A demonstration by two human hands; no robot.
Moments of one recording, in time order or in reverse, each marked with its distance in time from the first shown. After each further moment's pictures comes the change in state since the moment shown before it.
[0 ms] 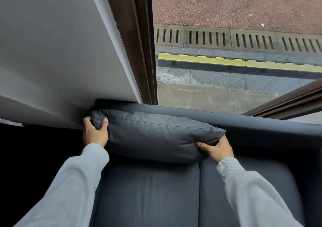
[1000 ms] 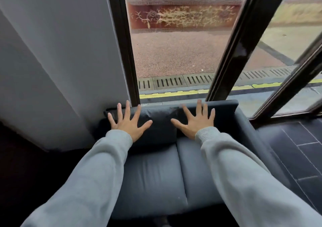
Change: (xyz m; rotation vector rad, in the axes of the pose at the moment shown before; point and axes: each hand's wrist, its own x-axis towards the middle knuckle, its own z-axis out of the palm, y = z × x) left_hand -0.352 0.000 -0.206 0.869 -0.202 0.982; right_hand -0.392 0.008 -0.113 -0.832 0.341 -0.442
